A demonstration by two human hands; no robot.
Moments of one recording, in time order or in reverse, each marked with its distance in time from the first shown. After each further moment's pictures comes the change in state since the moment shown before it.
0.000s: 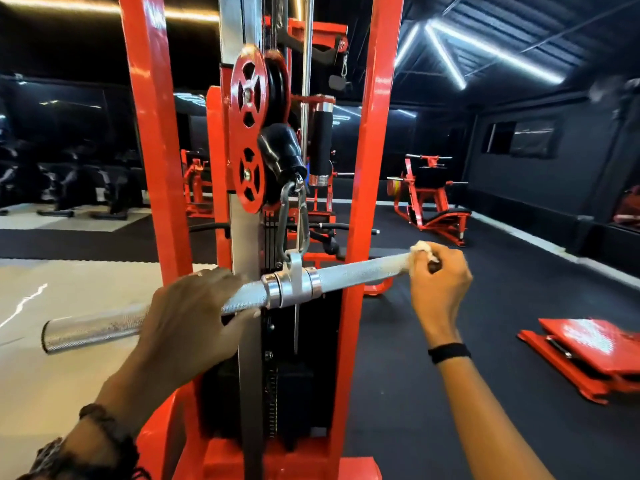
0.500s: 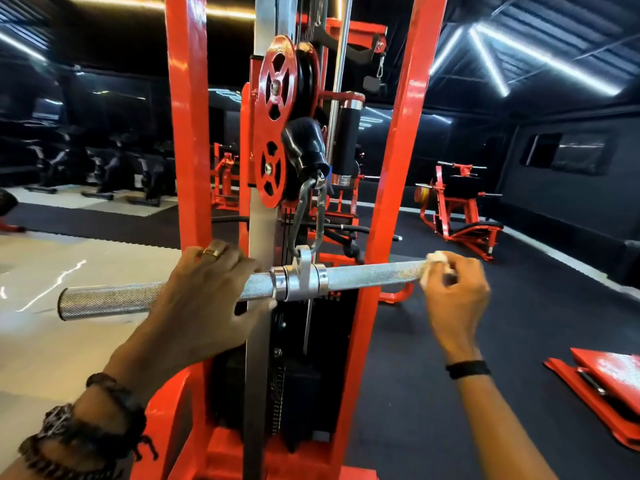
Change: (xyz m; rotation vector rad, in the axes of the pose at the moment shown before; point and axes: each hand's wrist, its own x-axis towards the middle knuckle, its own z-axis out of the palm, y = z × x) left_hand 0.013 0.002 0.001 0.173 -0.151 -0.011; right_hand 0.007 0.020 0.005 -0.033 -0.066 -0.163
